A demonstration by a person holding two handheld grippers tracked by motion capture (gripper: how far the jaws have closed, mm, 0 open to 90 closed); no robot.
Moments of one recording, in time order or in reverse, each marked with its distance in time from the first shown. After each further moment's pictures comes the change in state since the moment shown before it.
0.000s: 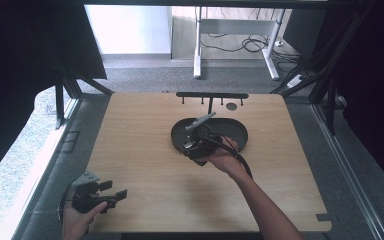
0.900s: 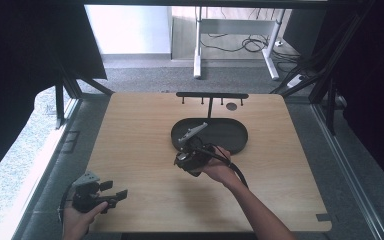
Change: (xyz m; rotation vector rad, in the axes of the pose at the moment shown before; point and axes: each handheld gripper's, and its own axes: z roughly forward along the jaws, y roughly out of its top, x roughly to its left) left arm 0.000 0.000 0.001 0.002 -0.002 0.004; right arm 0.022 -0.014 0.022 0.033 0.058 -0.027
